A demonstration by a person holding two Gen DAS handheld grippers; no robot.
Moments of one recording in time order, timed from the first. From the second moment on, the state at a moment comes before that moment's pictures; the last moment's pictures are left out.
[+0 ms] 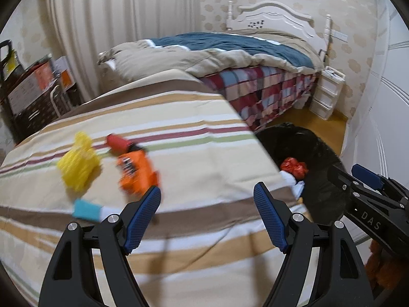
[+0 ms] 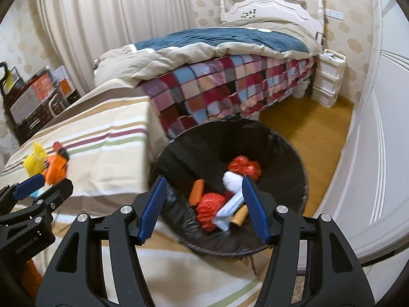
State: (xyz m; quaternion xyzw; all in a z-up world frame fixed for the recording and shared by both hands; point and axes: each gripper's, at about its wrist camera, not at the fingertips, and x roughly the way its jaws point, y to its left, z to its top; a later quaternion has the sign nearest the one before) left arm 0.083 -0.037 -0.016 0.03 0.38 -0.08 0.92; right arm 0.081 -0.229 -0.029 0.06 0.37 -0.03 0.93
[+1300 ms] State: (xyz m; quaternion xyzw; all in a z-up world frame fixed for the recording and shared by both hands) left arm 0.081 0.080 -0.049 -0.01 0.45 0.04 0.89; right arm 0.083 -0.147 -0.038 0.02 0.39 0.05 0.92
